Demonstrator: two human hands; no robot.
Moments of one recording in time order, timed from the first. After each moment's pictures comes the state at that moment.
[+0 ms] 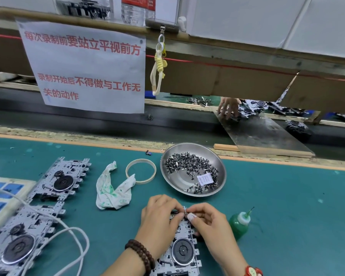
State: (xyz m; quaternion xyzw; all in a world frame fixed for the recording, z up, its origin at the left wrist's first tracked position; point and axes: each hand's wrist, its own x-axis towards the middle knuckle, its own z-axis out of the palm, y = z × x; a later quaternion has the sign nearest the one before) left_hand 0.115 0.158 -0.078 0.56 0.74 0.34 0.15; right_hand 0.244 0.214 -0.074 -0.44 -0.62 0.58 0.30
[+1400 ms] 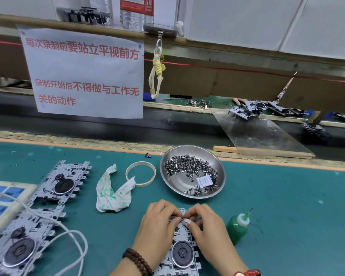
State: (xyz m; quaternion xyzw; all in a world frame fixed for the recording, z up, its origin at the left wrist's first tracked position) left_hand 0.115 0.152 -0.088 0.59 0.71 0.37 0.14; right_hand 0.243 0.218 -0.075 -0.42 -0.83 0.30 0.20
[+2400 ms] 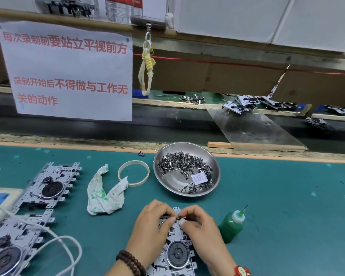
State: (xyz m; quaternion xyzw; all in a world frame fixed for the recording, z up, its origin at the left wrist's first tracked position) left_hand 0.112 0.155 -0.086 0.56 0.71 0.39 0.20; right_hand 0.238 0.210 -0.087 -0.48 -0.61 0.57 0.28
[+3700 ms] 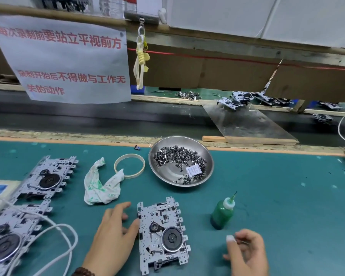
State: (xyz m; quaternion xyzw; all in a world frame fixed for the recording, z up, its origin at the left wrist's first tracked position) left_hand 0.095 0.101 -0.081 0.40 0.81 0.35 0.24; right_hand 0.298 0.169 -0.085 -0.57 -0.41 0.42 0.58
